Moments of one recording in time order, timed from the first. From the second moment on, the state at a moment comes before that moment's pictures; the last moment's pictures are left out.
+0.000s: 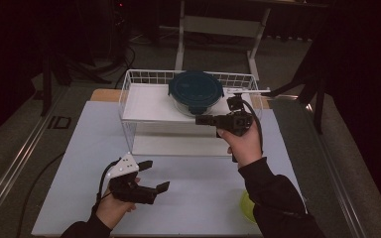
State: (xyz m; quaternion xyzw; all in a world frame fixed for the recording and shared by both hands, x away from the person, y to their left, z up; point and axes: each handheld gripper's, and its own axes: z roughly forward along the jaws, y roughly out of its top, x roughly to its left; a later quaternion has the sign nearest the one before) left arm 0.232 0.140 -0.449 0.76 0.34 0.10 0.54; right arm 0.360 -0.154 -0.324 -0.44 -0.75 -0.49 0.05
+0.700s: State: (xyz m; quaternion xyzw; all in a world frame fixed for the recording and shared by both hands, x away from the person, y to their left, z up) left arm 0.221 0.161 -0.462 0.76 0.34 0.12 0.54; right arm 0.302 -0.196 -0.344 -0.36 -0.77 -0.53 0.00
